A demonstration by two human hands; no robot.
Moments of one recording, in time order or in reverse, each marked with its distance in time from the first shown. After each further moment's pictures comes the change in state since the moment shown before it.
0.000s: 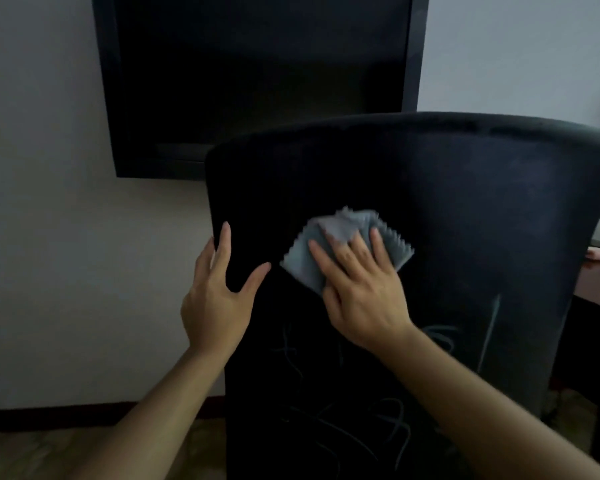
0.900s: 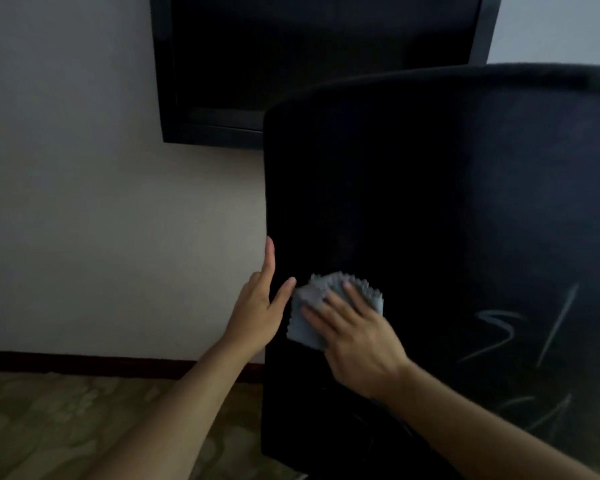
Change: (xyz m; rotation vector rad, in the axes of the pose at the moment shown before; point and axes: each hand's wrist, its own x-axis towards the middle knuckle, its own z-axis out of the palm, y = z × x) left_hand -0.030 -0.074 0.014 -0.260 -0.502 -0.091; right_hand -0.058 -0.077 0.050 -0.101 -0.460 -0.332
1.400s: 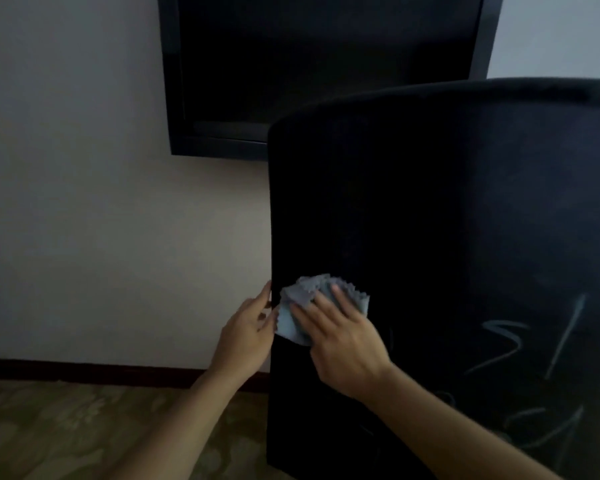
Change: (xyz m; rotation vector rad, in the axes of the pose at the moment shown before) left_hand -0.025 -0.013 -0.014 0.069 0.011 -0.167; right_hand 0.026 -0.017 -0.008 0.026 0.026 0.041
